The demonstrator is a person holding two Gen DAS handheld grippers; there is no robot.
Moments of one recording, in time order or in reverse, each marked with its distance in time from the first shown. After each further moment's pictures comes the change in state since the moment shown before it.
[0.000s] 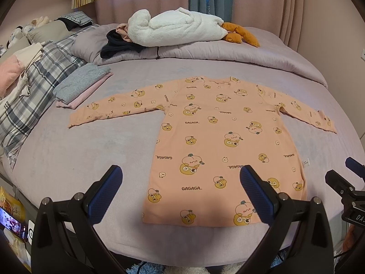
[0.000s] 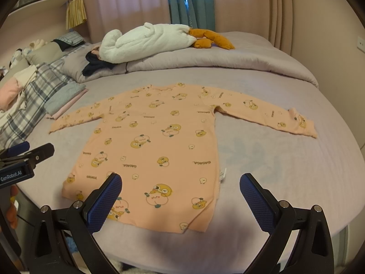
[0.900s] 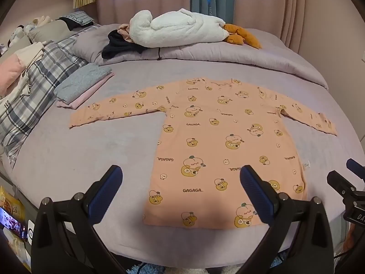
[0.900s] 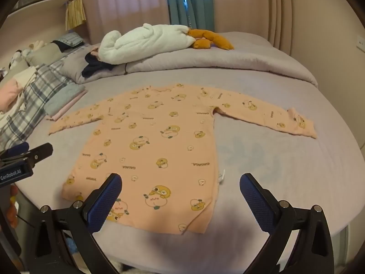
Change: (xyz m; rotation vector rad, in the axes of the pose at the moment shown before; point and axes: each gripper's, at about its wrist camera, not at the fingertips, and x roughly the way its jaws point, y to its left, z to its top) left arm 0.004 0.002 0.001 -0.006 0.000 0.008; right arm 0.001 -0.003 0.003 0.001 0.003 0.000
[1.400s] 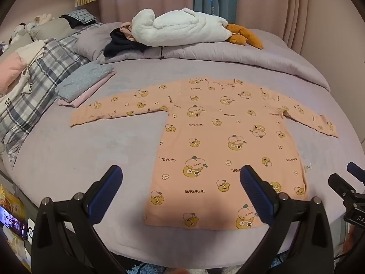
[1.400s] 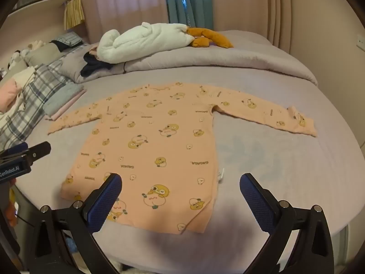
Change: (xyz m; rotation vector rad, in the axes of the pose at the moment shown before) left arm 0.002 0.010 -0.002 -0.010 0.028 -0.014; right arm 0.002 0.000 -0.002 0.010 0.010 -0.006
